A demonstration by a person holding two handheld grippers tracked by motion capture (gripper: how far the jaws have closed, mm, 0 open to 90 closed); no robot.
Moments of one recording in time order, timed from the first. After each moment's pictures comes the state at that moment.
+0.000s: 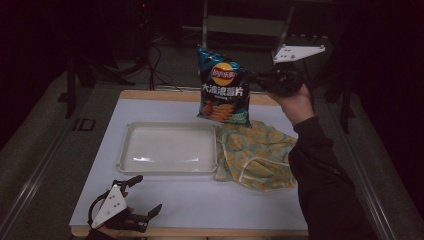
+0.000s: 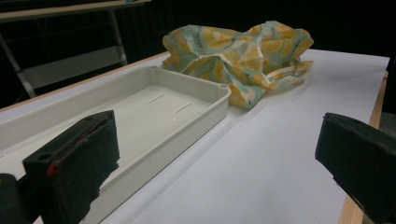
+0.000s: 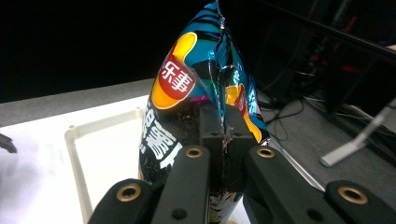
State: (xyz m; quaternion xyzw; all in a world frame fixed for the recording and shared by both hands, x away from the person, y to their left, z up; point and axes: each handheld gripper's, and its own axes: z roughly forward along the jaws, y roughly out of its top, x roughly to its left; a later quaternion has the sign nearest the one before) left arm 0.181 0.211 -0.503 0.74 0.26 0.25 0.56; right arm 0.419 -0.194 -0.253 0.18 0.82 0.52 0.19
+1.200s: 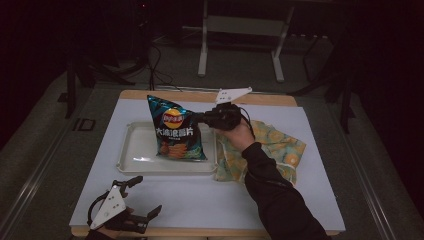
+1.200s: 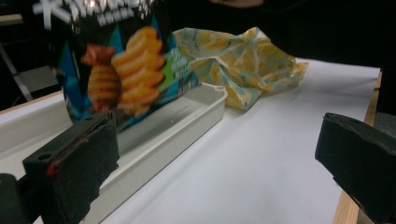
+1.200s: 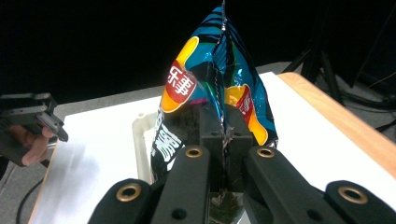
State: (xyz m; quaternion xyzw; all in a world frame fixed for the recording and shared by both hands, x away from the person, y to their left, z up) left arm 0.180 0.212 -0.502 0.74 0.26 0.25 0.57; right arm 0.422 -0.087 -0.384 0.12 0.82 0.55 0.03
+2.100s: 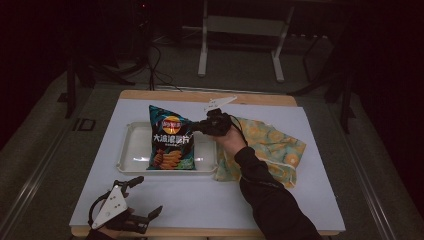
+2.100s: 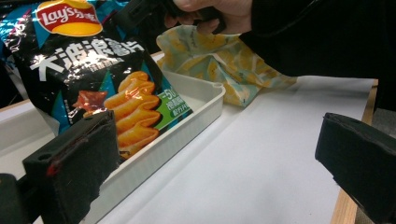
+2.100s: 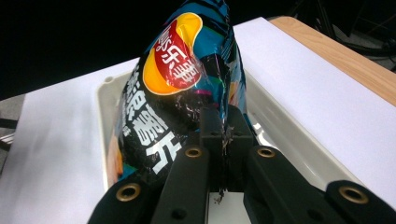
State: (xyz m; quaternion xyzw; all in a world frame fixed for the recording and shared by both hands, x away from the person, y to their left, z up) left arm 0.180 0.210 -0.503 0.75 0.25 0.25 0.56; right arm 0.442 -0.068 -0.435 0.18 0.85 0.49 0.02
